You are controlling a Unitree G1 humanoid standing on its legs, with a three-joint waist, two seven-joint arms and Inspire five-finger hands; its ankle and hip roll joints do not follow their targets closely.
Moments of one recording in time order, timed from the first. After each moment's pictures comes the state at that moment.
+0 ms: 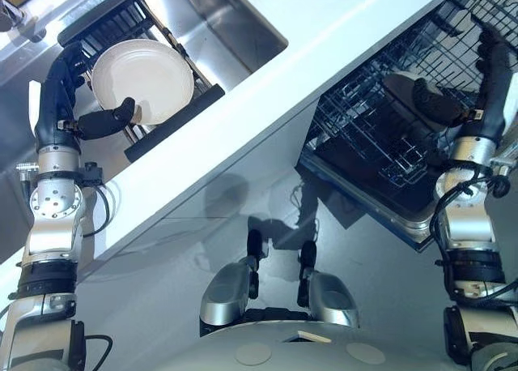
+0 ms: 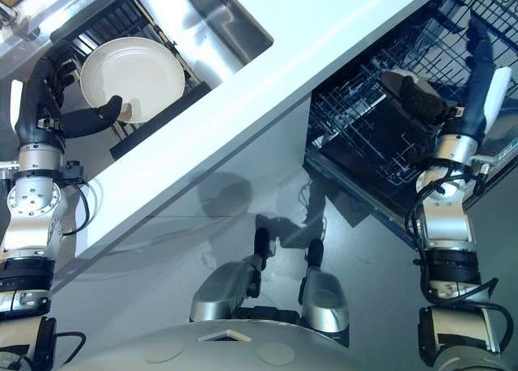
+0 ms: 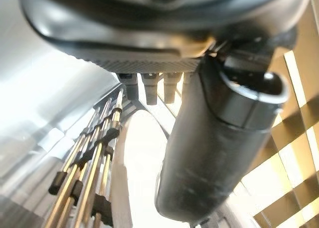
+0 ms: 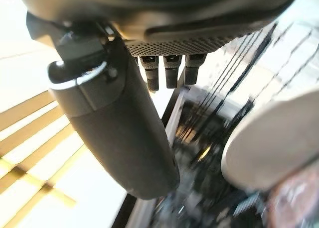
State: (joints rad) left arm -0.13 0.66 0.20 0.23 -0.12 -0.26 0.16; right arm -0.18 -0.52 -0.15 0.09 -0.03 -0.22 -0.32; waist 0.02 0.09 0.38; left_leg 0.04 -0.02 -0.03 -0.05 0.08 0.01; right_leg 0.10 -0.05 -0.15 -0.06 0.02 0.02
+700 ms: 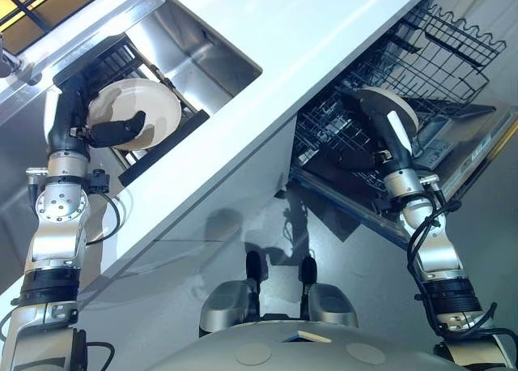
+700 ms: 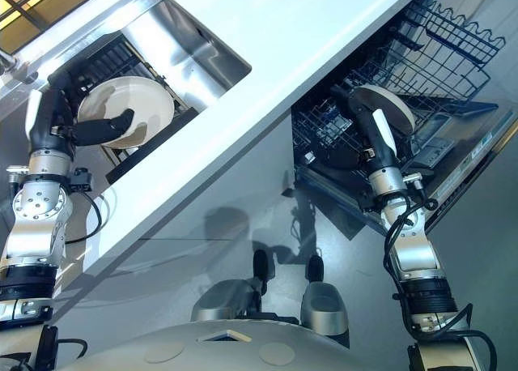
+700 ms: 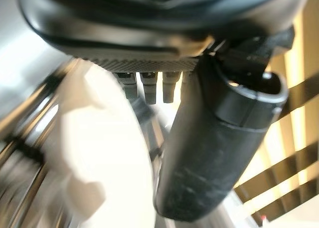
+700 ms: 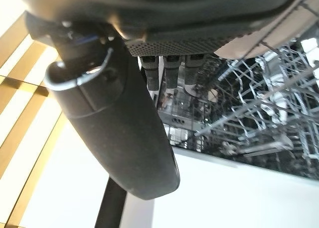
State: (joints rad) left arm -0.12 0.64 0.18 0.18 -0.24 -0.03 0.00; right arm -0.06 -0.47 0.03 0.04 0.02 -0.19 0.06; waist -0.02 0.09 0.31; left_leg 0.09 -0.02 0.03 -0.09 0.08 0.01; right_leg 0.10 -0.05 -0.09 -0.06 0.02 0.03
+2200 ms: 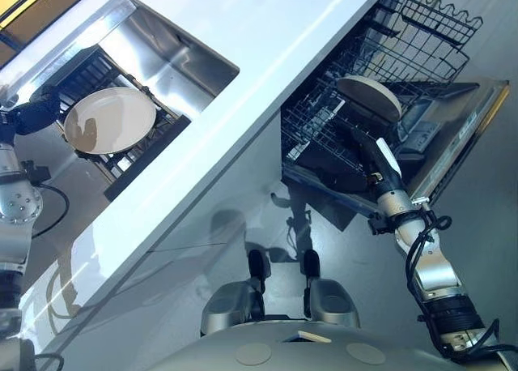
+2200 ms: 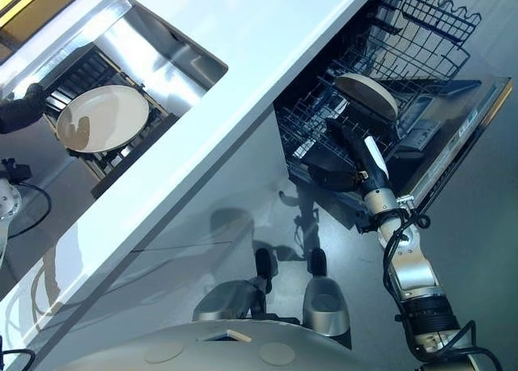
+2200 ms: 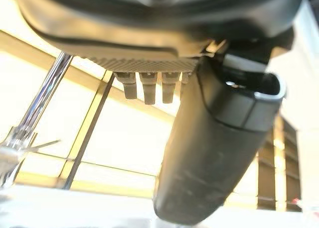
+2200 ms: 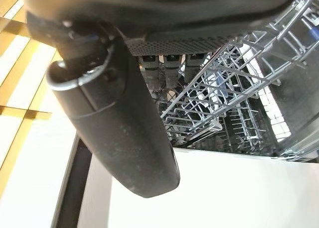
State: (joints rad) left arm 0.04 0.87 0.29 0.09 0.31 -0.22 0.56; right arm 0.07 -0.47 0.07 0.04 0.06 -0.15 0.02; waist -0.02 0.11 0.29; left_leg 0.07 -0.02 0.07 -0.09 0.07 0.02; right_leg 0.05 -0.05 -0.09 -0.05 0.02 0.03
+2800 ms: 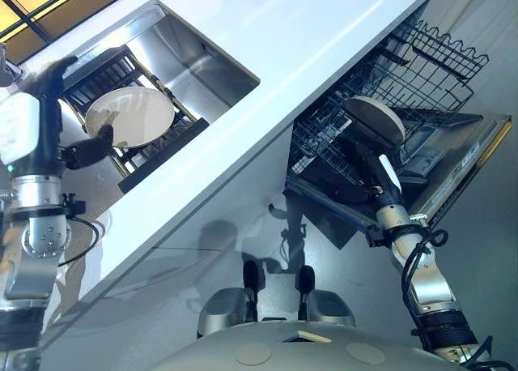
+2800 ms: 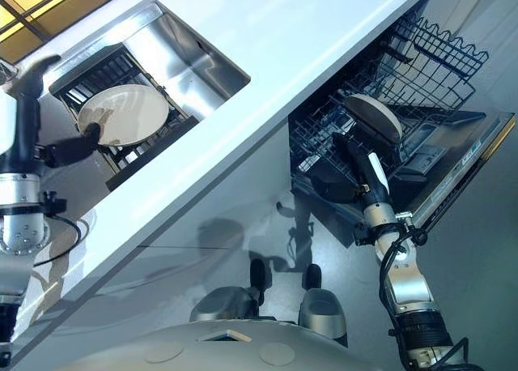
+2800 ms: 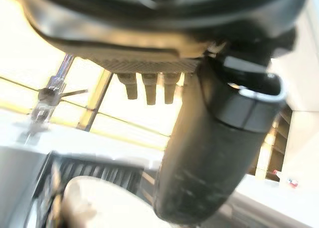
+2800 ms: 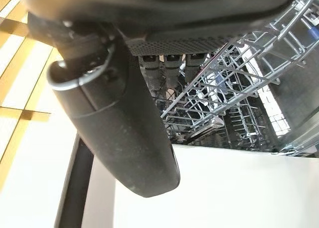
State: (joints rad) left arm 0.17 0.73 0.27 -0.03 0.38 -0.25 0.34; right arm 0.13 -0.41 0.04 0.04 0.06 -0.13 0.01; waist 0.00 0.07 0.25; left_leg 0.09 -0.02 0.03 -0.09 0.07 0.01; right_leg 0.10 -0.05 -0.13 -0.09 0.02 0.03
